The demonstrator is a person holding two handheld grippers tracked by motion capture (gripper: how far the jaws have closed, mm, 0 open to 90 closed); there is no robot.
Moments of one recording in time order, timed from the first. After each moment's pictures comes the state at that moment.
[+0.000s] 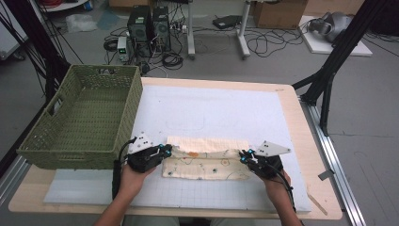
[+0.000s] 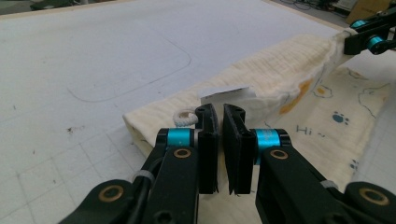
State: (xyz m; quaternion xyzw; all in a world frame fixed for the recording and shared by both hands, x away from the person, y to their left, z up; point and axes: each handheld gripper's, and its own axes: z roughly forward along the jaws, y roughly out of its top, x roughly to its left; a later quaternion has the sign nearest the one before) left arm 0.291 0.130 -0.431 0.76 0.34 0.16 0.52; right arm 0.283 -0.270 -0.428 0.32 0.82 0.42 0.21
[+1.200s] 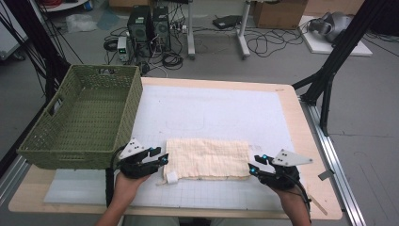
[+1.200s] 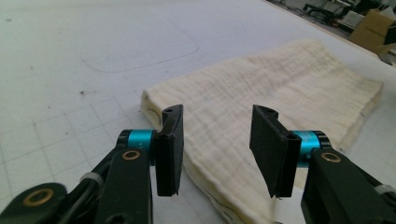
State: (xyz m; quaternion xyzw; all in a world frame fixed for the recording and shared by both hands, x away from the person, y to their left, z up) left arm 0.281 0.148 -0.438 0.74 0.40 0.14 0.53; right arm 0.248 -0.303 -0.411 0.34 0.80 0.45 0.19
